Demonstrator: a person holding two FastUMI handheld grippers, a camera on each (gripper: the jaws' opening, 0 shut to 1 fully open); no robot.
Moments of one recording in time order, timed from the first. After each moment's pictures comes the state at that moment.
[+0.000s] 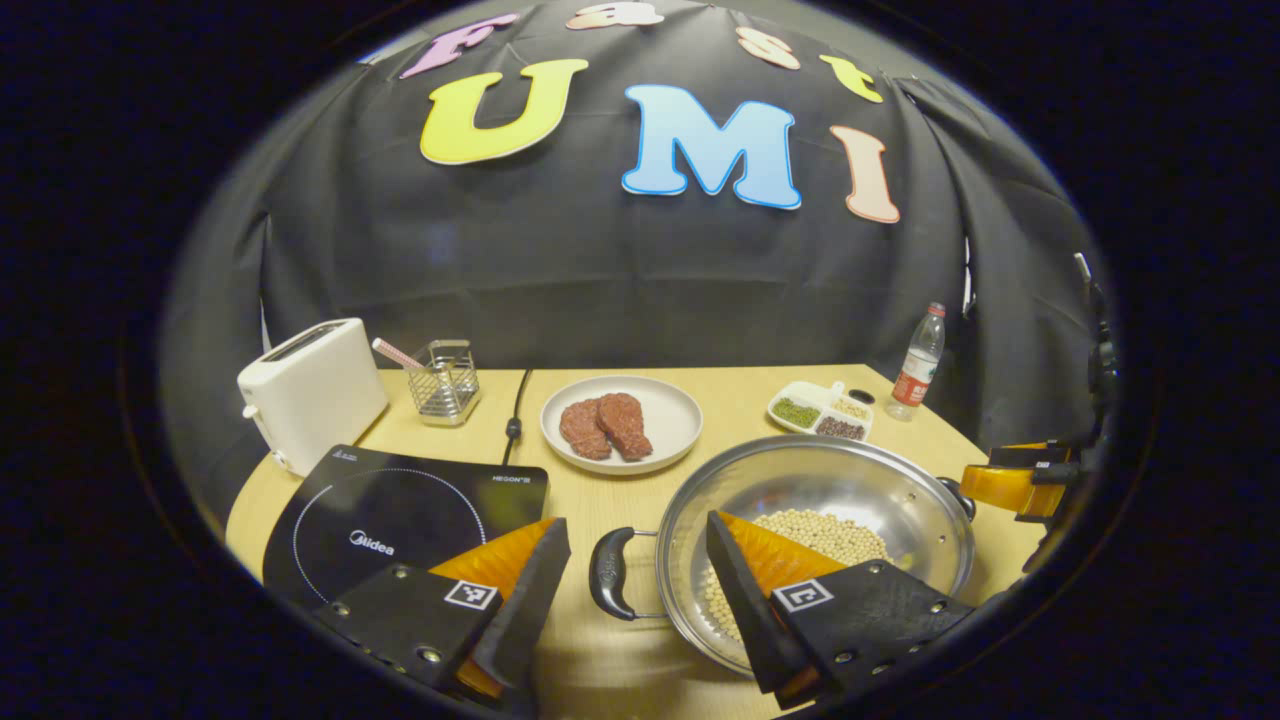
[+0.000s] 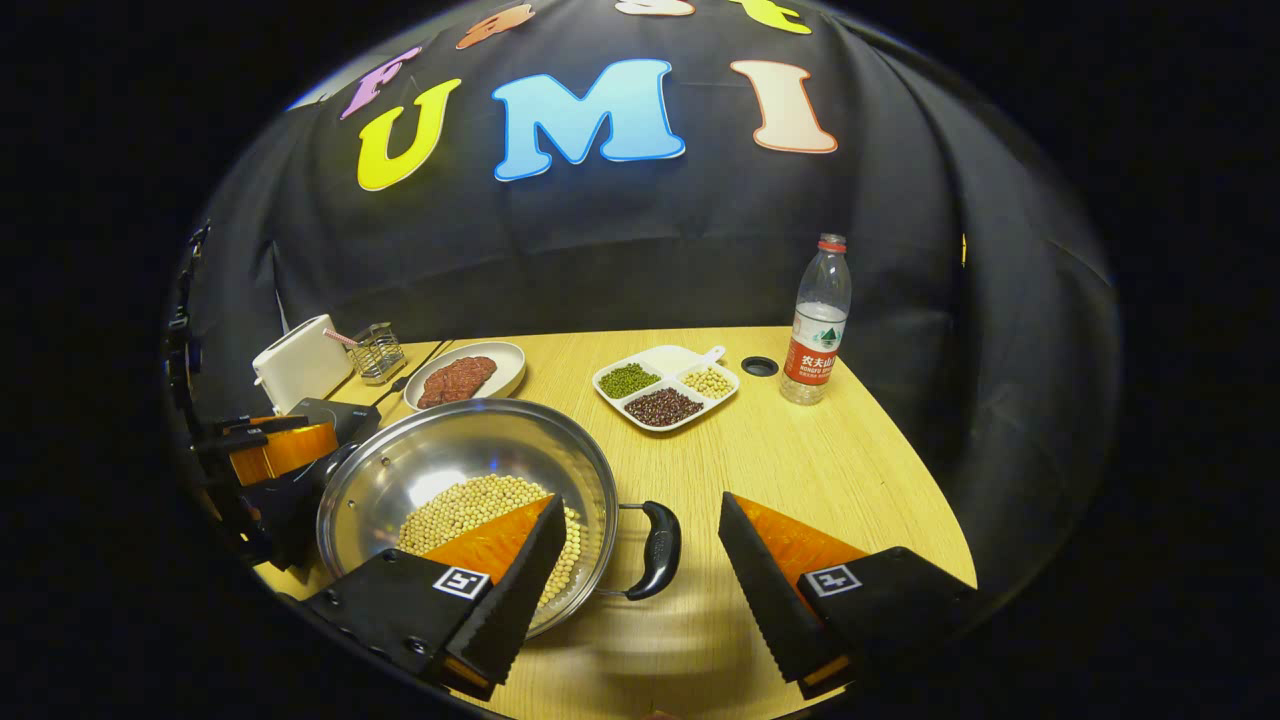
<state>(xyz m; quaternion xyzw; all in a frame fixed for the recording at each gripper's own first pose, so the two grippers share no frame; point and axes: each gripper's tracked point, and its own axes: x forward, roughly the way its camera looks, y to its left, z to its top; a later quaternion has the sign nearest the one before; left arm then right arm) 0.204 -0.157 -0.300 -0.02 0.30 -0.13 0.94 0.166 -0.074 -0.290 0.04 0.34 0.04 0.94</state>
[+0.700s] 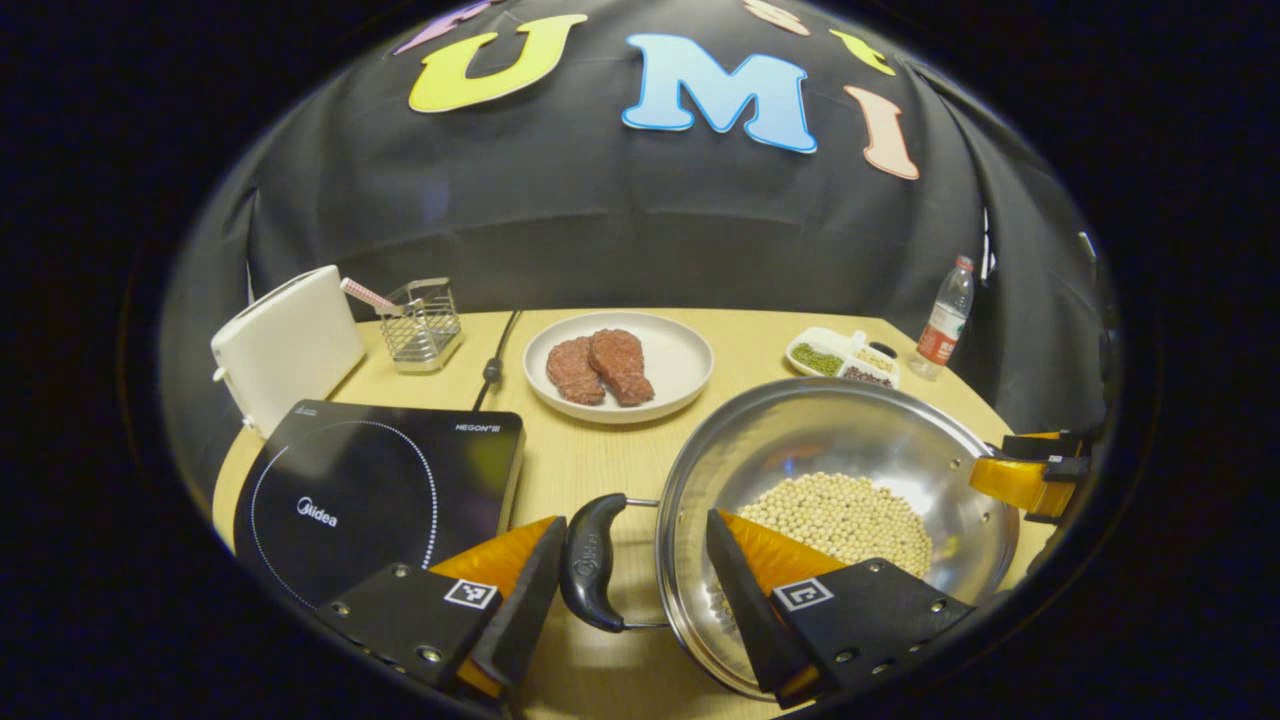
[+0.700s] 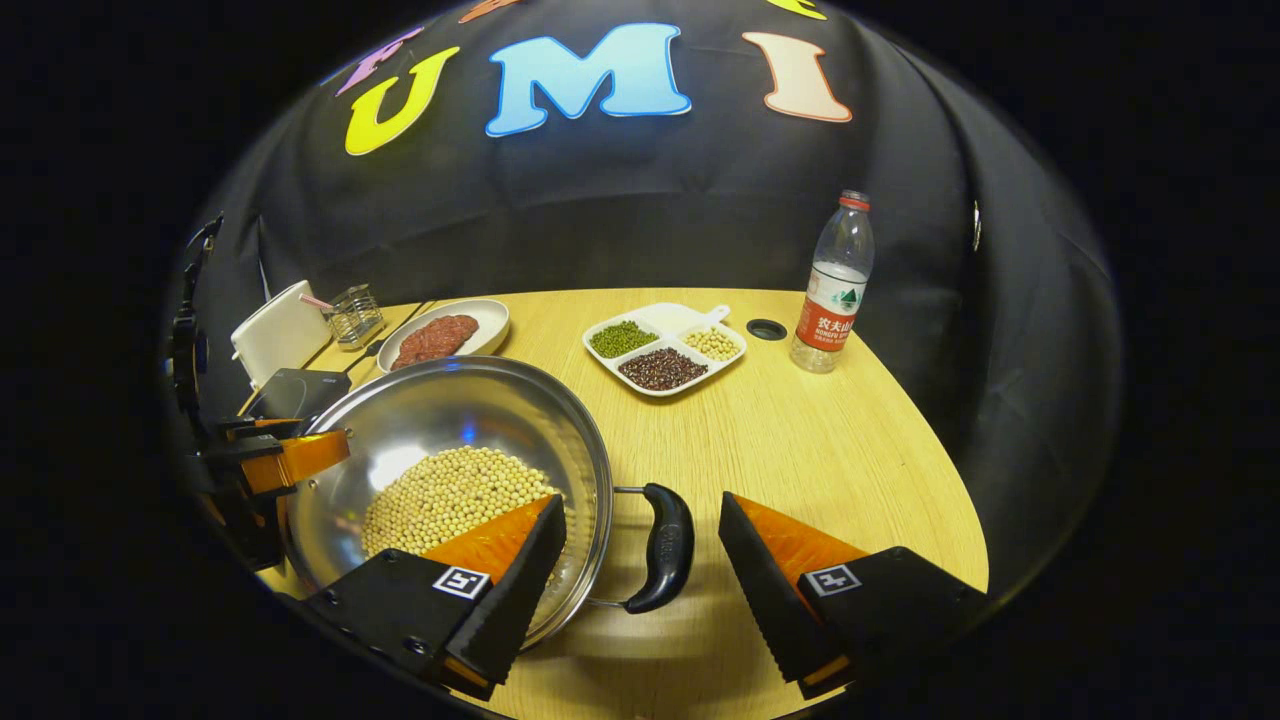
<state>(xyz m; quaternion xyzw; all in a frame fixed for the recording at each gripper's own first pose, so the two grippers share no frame) 0.212 -0.164 -0.364 -0.01 0.37 -0.12 0.92 0.176 -0.072 -0.333 0.03 0.39 0.02 0.92</state>
